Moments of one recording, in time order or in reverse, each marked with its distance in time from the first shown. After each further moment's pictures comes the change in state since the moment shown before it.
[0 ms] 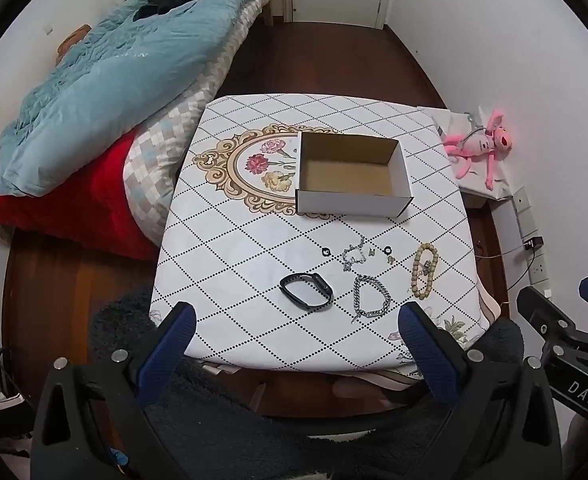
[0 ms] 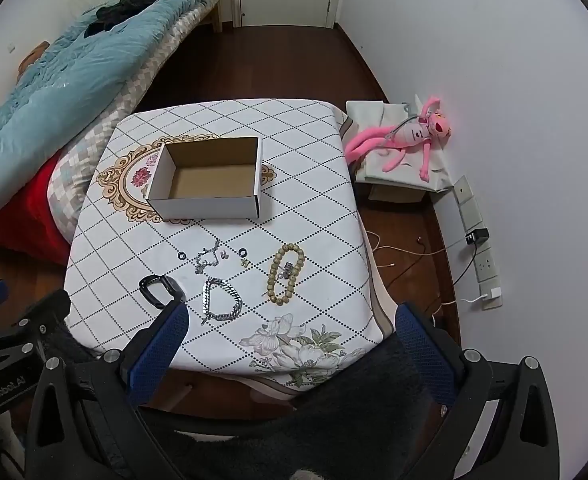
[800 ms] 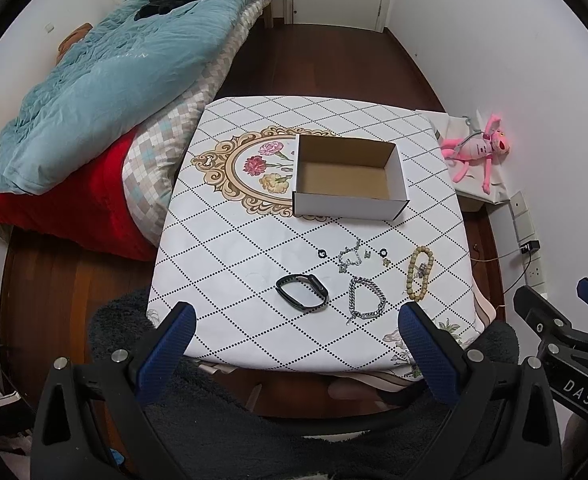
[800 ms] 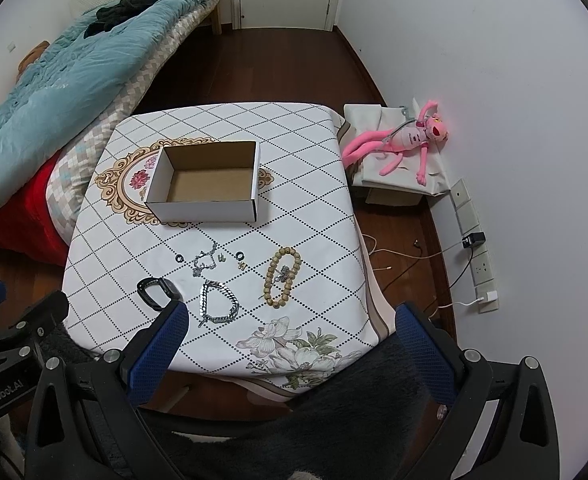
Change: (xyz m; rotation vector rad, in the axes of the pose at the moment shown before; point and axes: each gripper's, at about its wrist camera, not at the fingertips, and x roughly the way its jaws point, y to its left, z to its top) left arm -0.007 -0.004 0.002 -0.006 -0.007 -0.005; right arm -0.003 -0.002 0.002 -0.002 -0.002 -0.008
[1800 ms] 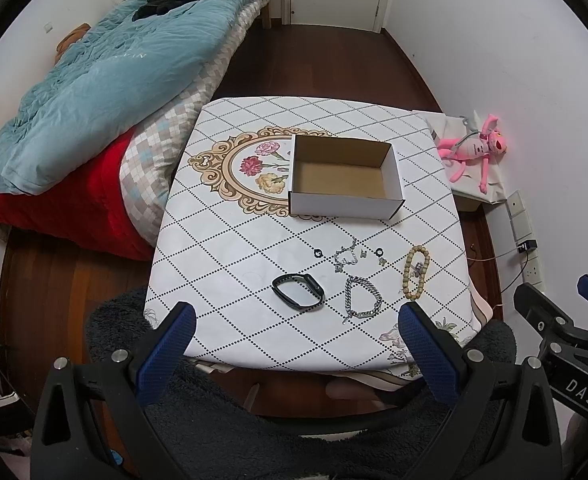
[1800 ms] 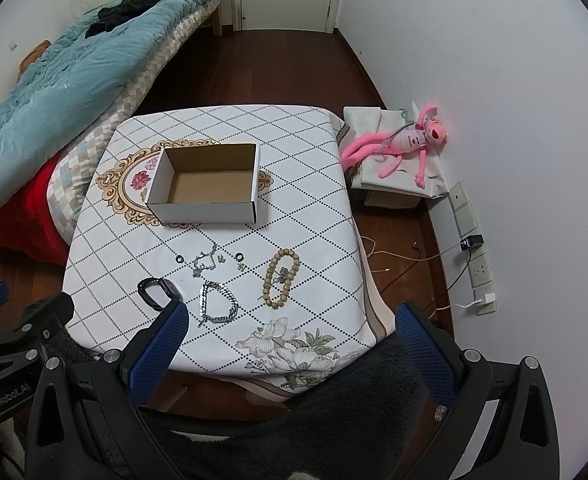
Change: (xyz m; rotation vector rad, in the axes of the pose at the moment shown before) left arm 0.000 -0.003 -0.002 -0.004 -0.001 -0.008; right arm -0.006 -0.001 -0.001 -0.005 -0.013 -0.008
